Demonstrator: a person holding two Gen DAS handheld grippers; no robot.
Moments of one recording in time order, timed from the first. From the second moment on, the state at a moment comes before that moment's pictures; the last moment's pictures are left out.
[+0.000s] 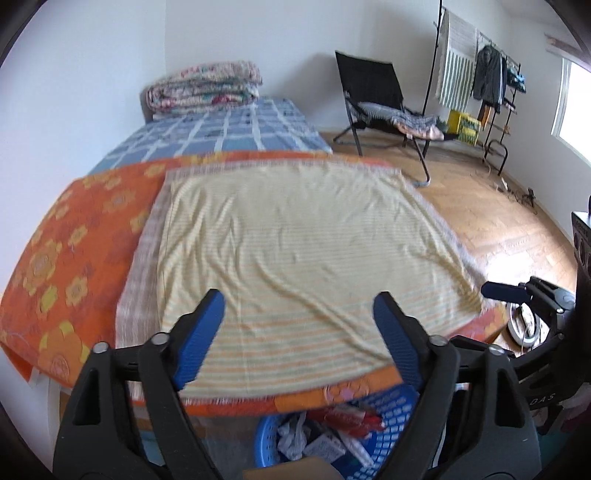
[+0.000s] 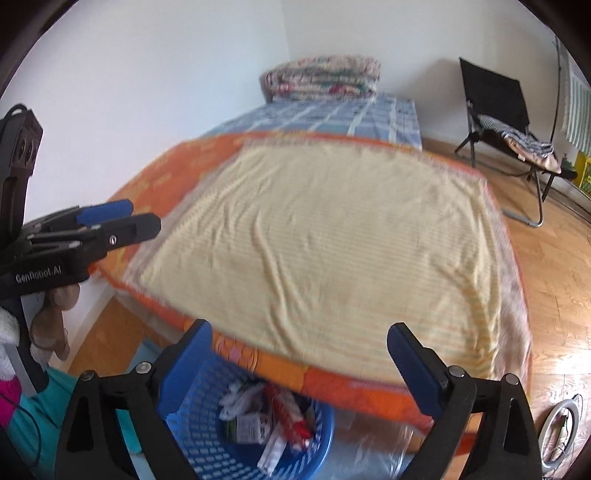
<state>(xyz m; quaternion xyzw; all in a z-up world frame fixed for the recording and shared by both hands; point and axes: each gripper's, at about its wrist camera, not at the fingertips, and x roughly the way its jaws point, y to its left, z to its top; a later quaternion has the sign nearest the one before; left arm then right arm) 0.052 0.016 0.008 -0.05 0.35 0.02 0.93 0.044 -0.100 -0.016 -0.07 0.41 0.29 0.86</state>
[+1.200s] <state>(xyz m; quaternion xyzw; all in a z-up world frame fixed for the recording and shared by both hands) 0.076 0.024 0.047 -0.13 0.31 0.06 0.94 0.119 -0.122 0.041 0.03 0.35 0.27 0.90</state>
